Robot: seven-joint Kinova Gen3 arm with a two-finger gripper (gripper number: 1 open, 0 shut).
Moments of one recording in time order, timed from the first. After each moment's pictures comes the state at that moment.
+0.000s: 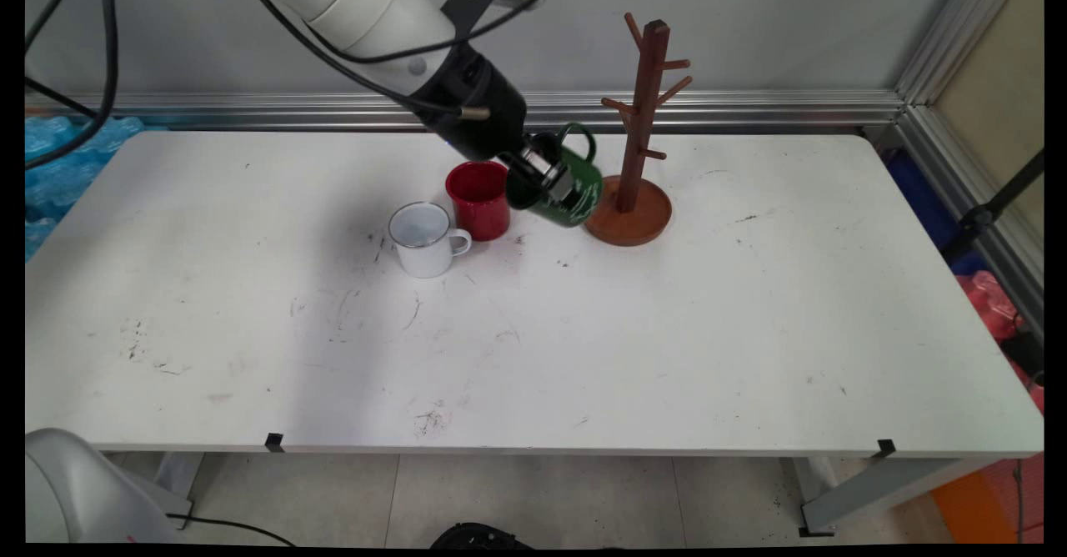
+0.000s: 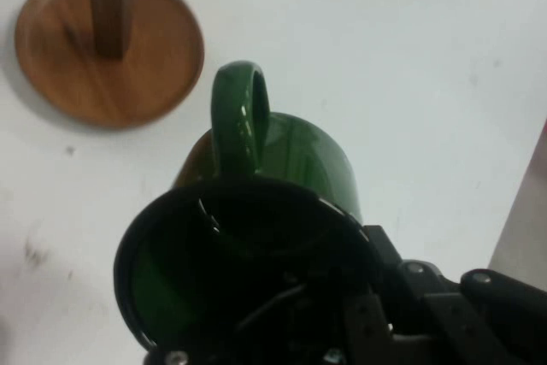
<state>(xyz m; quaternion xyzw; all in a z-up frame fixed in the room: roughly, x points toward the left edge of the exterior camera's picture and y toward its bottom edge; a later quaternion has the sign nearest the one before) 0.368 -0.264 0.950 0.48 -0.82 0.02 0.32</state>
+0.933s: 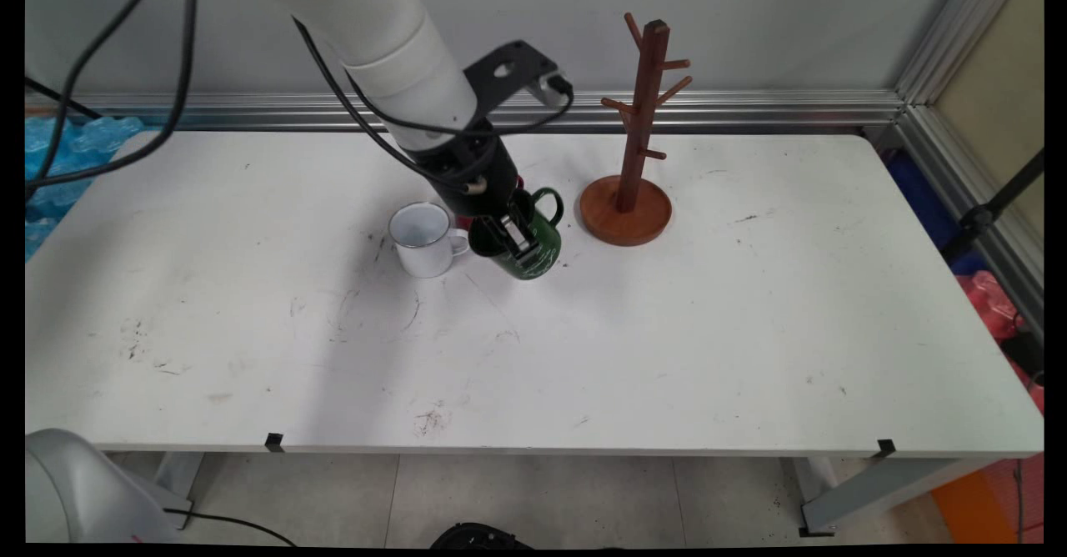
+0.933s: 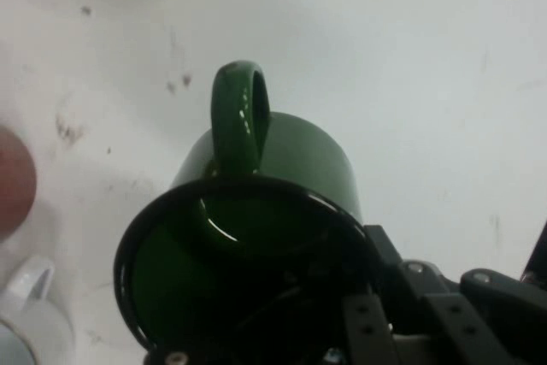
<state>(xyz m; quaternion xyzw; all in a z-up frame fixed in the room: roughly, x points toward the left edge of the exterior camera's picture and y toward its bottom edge) 0.336 -0.259 0.919 0.44 -0.88 0.03 0.17</state>
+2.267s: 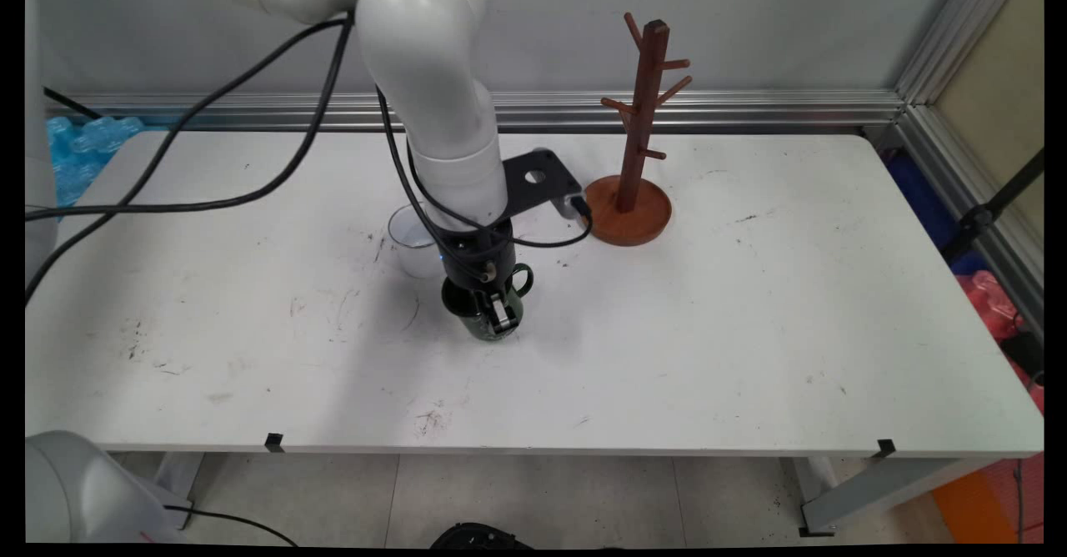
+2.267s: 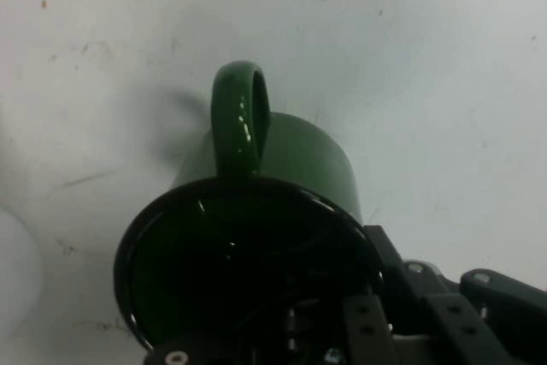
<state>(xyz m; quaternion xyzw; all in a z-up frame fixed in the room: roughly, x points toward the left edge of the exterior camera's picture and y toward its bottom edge) 0.294 -0.260 0.847 0.42 -0.91 0.01 0.03</state>
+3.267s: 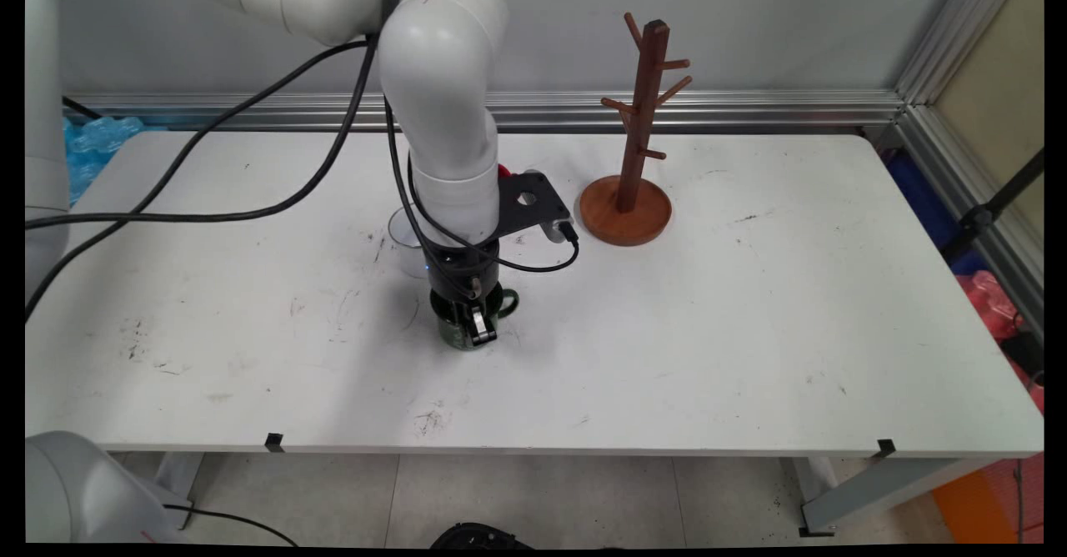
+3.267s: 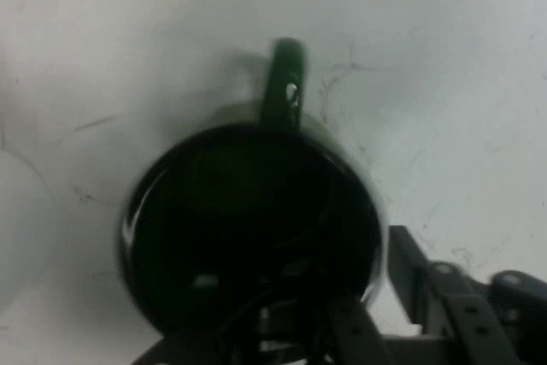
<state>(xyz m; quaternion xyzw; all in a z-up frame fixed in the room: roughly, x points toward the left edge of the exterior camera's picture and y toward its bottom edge) 0.294 -0.257 0.831 0.41 -0.91 0.01 -0.03</state>
